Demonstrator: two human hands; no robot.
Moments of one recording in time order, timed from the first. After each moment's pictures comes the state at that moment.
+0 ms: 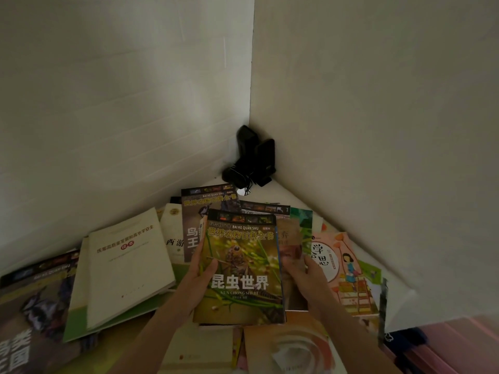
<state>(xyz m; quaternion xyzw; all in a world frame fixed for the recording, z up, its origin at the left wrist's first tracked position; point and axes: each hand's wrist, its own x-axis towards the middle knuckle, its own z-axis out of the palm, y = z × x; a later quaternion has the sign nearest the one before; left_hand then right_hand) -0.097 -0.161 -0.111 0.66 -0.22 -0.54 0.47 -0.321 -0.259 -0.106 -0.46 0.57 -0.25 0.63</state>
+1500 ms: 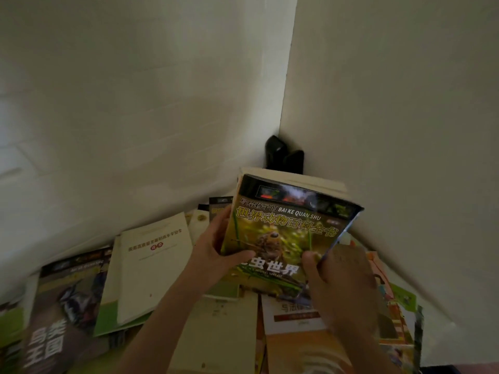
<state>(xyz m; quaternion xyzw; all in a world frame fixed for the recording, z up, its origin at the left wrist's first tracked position) -0.072 -0.174 -0.028 0.59 -0.41 -0.40 0.57 -0.284 -0.248 -0.075 -0.57 0.41 -0.37 0.62</state>
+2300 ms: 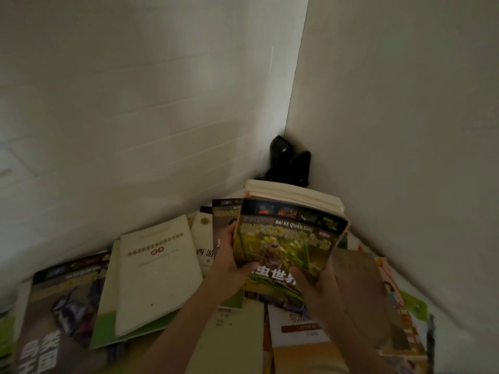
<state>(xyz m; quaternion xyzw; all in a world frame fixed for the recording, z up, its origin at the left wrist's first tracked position) -0.068 -0.195 -0.088 0.64 -0.43 -0.38 0.51 -0.265 -0.257 -0.104 -0.63 0.45 -0.35 0.53</state>
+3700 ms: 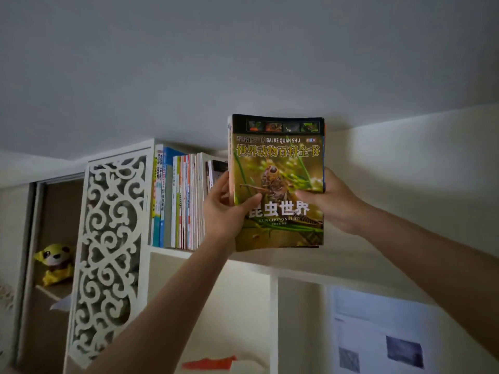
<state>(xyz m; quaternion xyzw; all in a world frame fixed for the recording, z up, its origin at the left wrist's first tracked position) 0.173 0.356 0.513 0.55 -0.22 0.36 0.72 0.207 0.150 0.555 -0.74 -0.28 -0.25 0.56</state>
